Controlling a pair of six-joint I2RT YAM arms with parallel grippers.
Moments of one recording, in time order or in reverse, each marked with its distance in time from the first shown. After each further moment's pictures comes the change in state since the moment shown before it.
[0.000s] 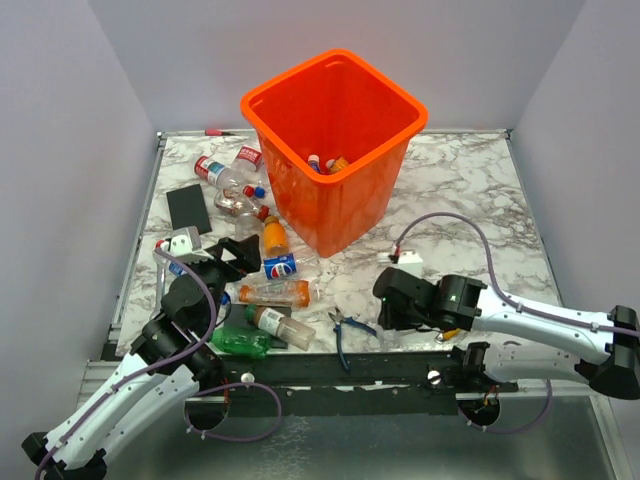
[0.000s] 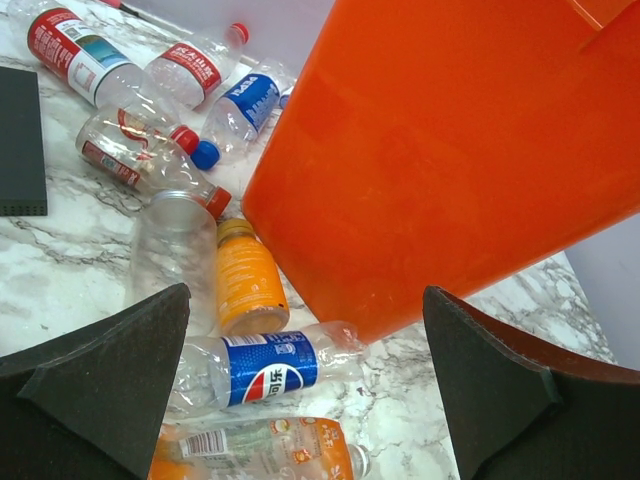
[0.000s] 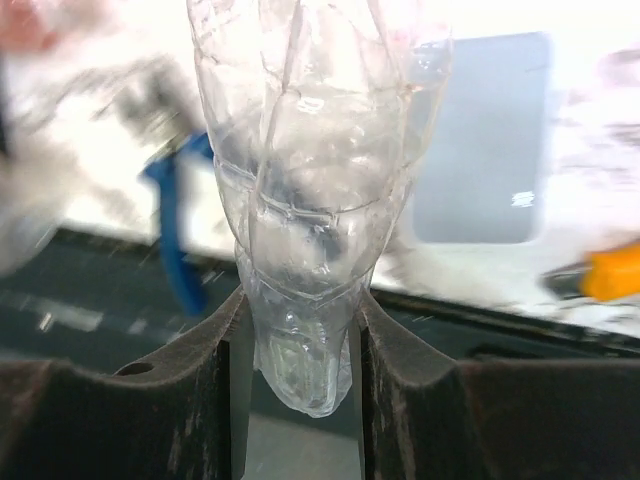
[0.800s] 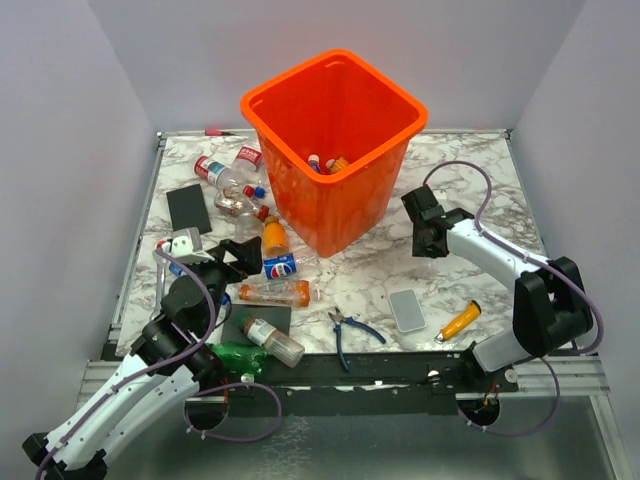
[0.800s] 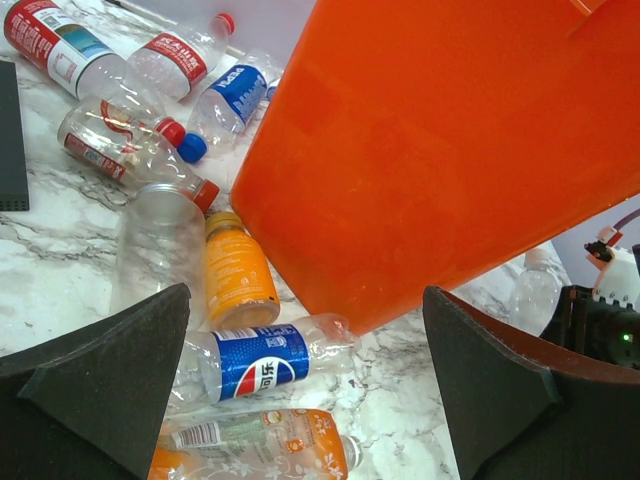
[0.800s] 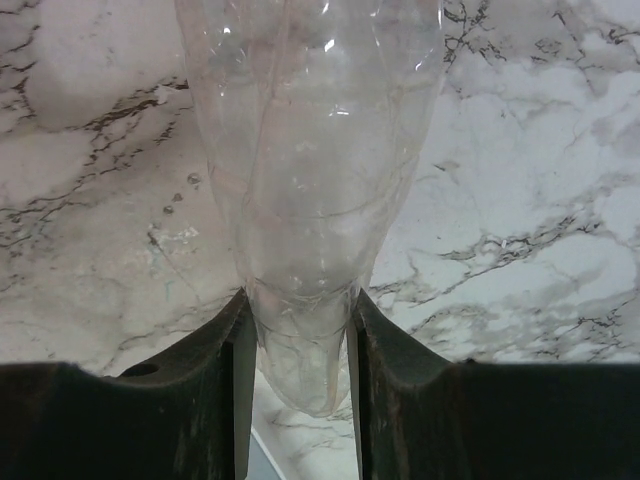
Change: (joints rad) left arm 0.000 -0.009 -0.011 0.000 0.029 -0.013; right arm -0.754 0.408 0.116 0.241 0.163 -0.566
